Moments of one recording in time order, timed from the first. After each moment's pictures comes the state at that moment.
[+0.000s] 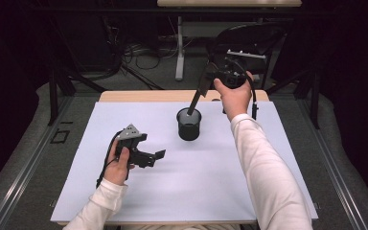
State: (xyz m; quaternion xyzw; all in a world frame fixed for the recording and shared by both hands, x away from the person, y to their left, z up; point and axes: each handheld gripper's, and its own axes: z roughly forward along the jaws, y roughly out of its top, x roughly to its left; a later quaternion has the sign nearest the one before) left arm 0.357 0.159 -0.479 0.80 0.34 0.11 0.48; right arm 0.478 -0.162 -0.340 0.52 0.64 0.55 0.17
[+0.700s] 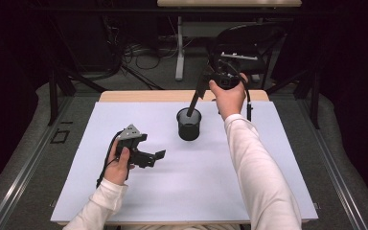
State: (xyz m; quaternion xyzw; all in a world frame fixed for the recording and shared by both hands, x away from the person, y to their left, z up) left arm 0.357 0.159 -0.480 0.80 0.34 0.11 0.48; right arm 0.488 -0.149 -0.353 0.53 0.64 0.53 0.17
